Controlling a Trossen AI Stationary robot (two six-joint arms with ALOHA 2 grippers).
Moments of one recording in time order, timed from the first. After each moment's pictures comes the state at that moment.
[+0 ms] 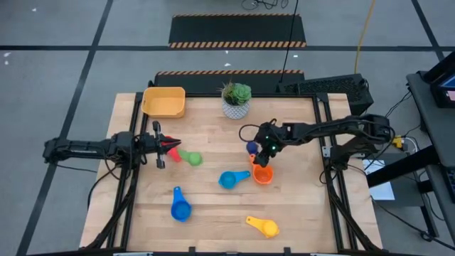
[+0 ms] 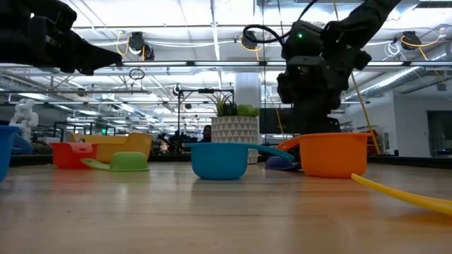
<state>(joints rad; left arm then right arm) 0.01 0.26 0.09 0.17 -0.14 0.19 -0.20 1.50 0.73 -0.22 -0.38 0.59</state>
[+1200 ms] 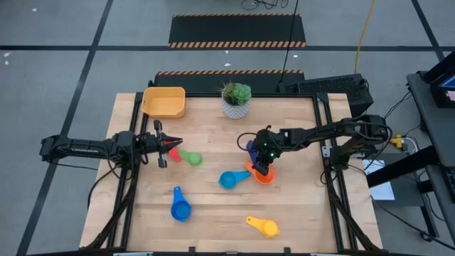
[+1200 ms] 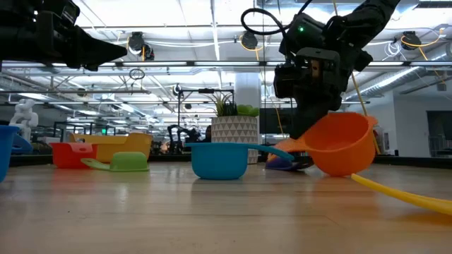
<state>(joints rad) 0.01 0.35 0.09 0.30 -0.15 0.21 -0.11 1.53 0.73 -0.14 -0.37 0.47</state>
